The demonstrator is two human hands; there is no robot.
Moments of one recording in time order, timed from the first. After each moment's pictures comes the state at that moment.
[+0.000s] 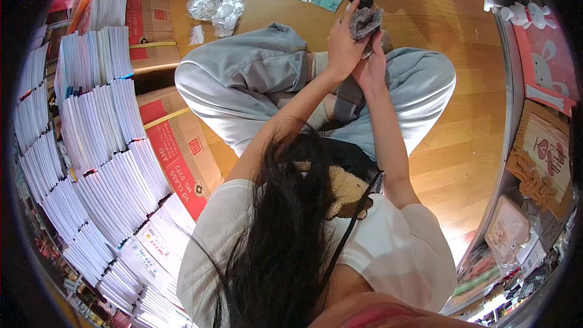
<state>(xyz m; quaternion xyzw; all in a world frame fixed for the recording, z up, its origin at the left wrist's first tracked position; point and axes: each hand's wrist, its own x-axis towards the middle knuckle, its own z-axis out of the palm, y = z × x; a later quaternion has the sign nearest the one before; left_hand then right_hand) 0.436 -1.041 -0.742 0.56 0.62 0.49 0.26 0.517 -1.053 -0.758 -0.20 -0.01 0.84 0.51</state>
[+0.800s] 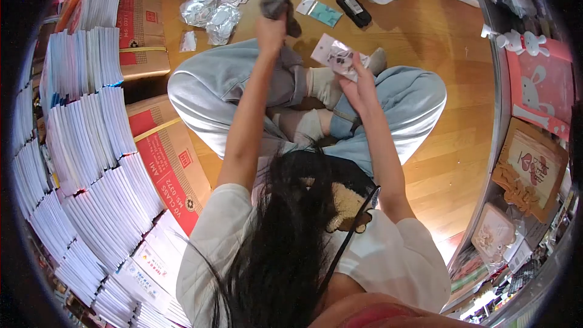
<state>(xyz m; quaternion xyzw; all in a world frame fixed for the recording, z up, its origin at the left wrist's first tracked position) 0.281 -1.015 -0.786 0.39 0.72 0.54 0.20 0.499 -1.067 -0.752 -0.35 -0.04 0.82 0.45</state>
